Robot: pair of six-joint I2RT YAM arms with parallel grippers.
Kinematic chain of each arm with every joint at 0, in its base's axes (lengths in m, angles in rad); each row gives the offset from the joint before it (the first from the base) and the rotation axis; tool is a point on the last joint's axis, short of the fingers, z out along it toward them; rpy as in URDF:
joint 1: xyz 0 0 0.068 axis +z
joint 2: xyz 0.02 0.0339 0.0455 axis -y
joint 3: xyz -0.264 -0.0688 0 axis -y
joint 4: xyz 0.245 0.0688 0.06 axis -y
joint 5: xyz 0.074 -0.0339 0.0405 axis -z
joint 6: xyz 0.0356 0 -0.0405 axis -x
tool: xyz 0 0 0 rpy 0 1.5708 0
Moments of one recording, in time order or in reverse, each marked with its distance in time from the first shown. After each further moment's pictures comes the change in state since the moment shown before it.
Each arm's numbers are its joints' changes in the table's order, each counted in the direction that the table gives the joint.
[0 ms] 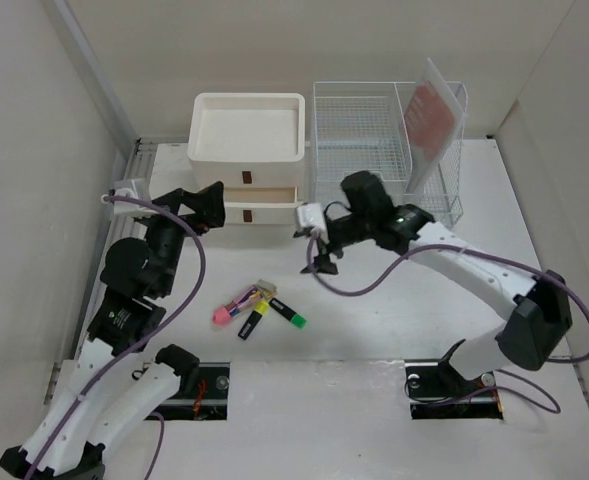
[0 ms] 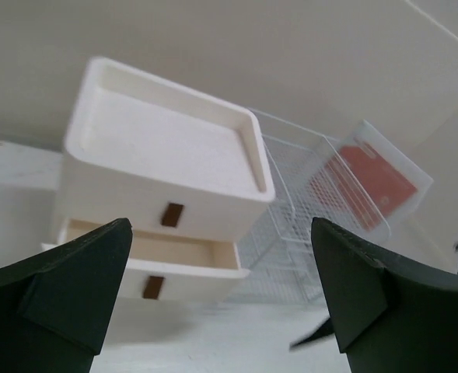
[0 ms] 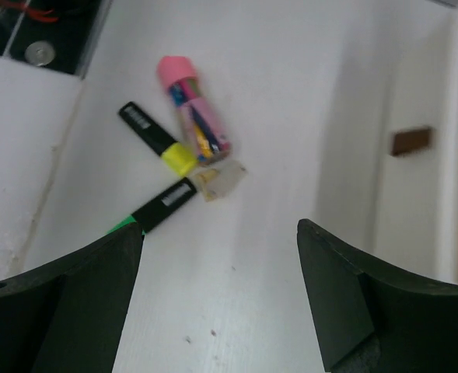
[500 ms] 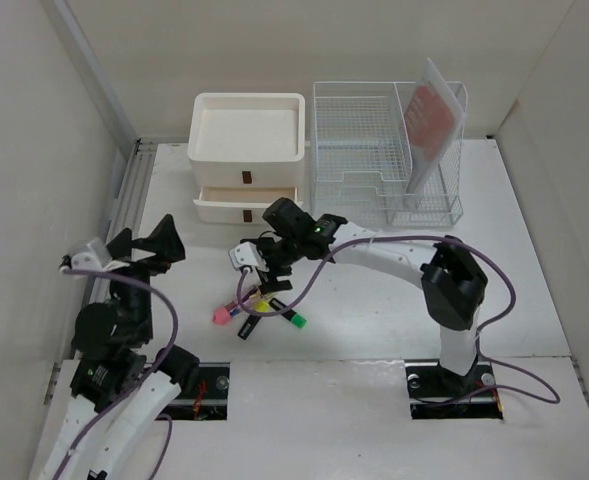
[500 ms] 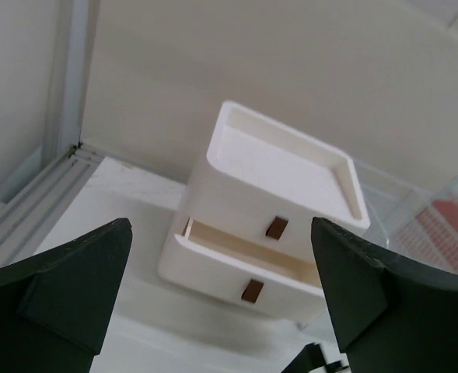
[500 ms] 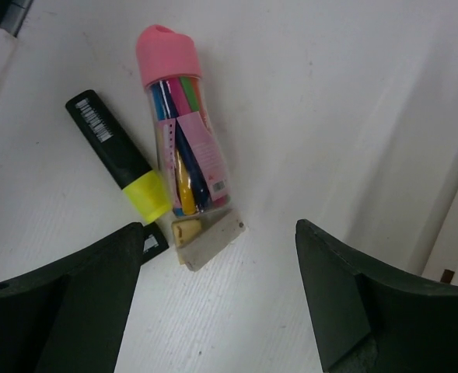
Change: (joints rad) left arm 0.000 0.359 -0.153 -0.099 -0.291 -0.186; right arm 0.281 -0.453 0.251 -0.055 0.210 0.208
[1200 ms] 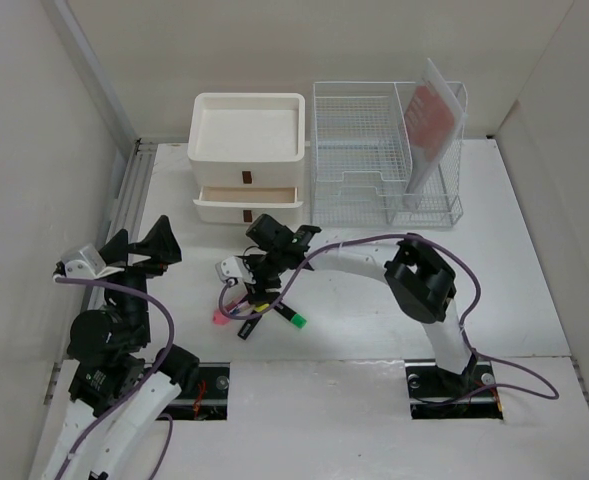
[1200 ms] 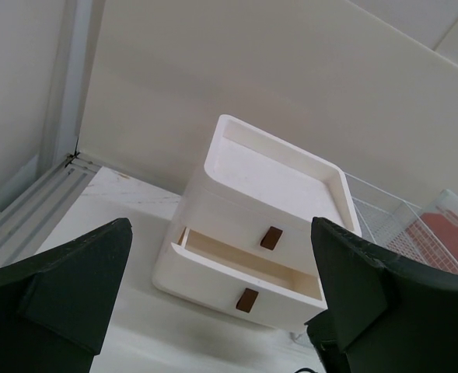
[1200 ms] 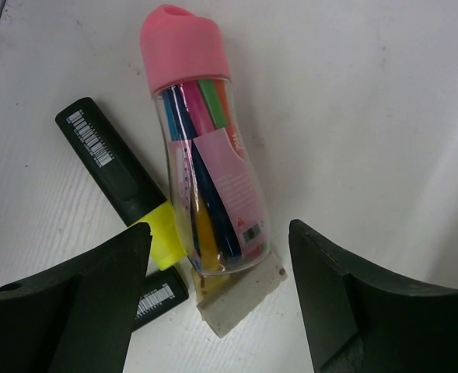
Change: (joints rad) left arm 0.000 0.065 -0.006 0.034 -0.016 -0.003; right arm 0.040 -0.201 0.087 0.001 0.027 -0.053
